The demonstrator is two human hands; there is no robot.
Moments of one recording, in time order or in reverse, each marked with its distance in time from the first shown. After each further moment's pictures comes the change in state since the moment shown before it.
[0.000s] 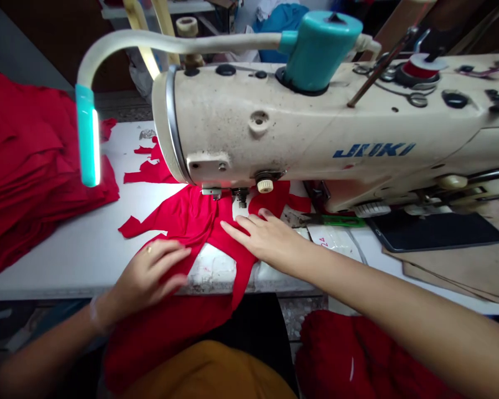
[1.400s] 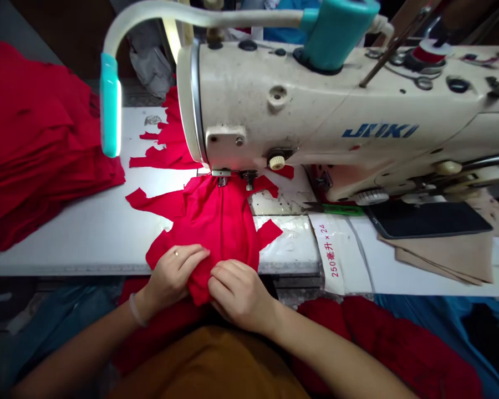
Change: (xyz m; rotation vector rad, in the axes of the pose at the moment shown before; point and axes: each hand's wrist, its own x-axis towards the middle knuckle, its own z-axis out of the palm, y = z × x) left_hand -0.011 0.050 0.035 0.019 0.234 0.023; right_hand -0.001 -0.134 0.004 0.554 0.599 0.060
